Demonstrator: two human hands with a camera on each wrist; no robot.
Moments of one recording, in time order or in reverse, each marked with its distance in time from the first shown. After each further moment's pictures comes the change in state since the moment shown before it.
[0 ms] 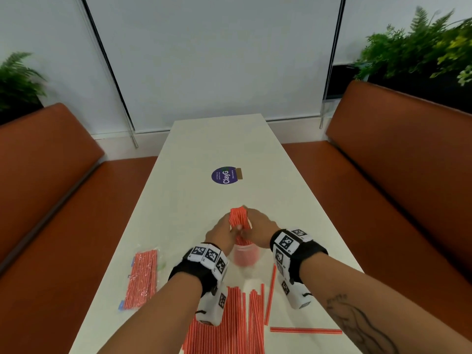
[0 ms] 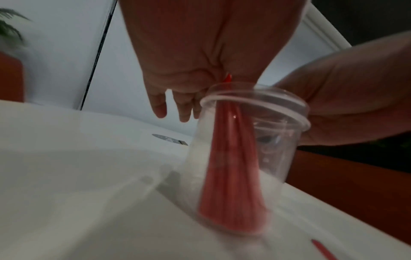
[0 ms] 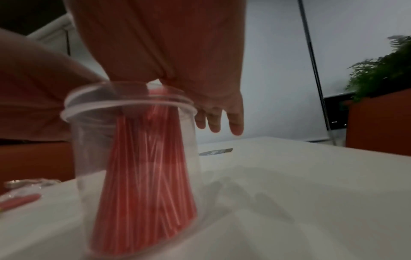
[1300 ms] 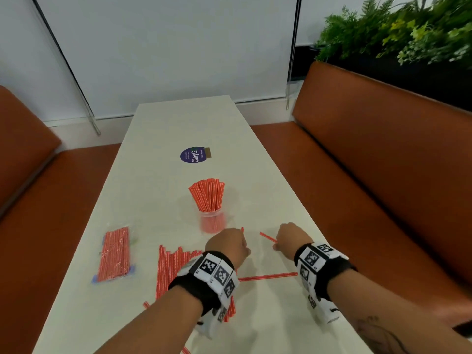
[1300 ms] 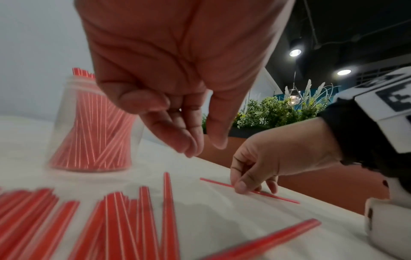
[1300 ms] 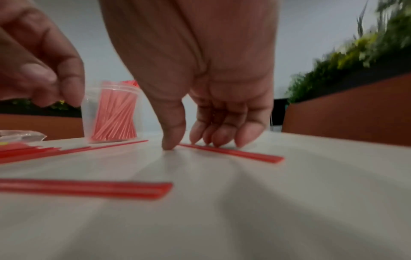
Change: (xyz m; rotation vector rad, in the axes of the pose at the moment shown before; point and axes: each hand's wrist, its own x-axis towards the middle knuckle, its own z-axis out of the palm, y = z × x) left_hand -0.097 0.049 0.063 0.548 -0.260 0.056; right_hand -0.111 0.100 0.006 -0.380 -0.091 0.452
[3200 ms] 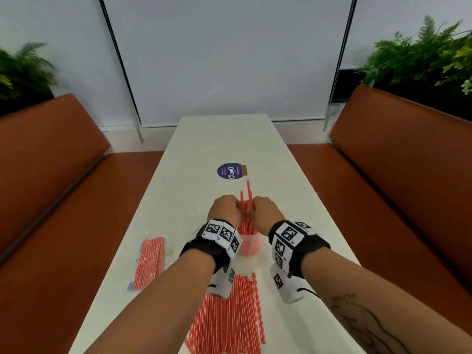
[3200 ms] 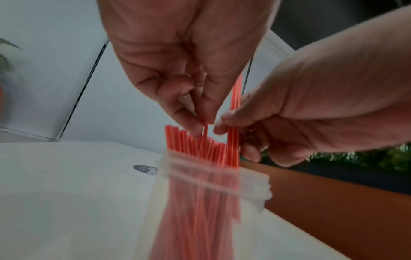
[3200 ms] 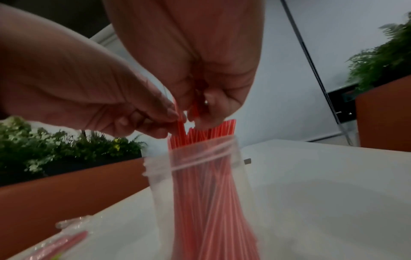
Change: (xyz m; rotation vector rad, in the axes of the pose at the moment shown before) left_hand 0.055 -0.056 -0.092 -0.330 0.468 -0.156; right_hand 0.023 -0.139 -0.076 0.387 0.238 -0.398
